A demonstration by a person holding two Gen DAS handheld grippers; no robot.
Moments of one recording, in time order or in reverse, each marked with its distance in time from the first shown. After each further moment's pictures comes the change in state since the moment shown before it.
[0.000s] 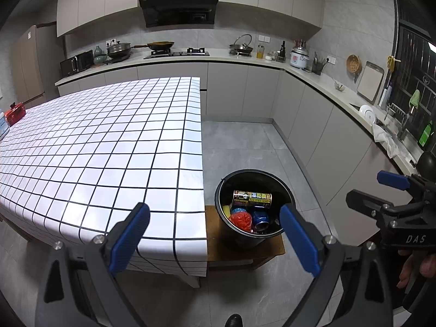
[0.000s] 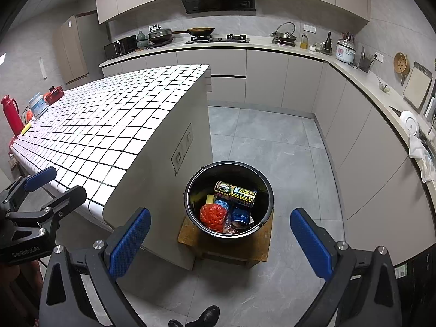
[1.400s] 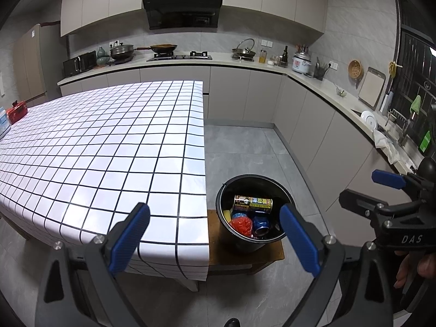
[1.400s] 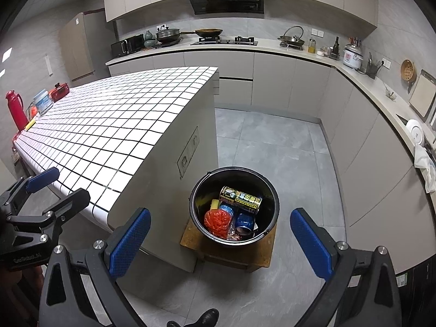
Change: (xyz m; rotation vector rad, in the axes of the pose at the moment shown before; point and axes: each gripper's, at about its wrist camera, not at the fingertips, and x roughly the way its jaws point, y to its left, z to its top) left arm 0.001 0.005 0.003 -0.018 -0.021 0.001; right arm 0.006 0.008 0.012 -0.031 -0.011 0.022
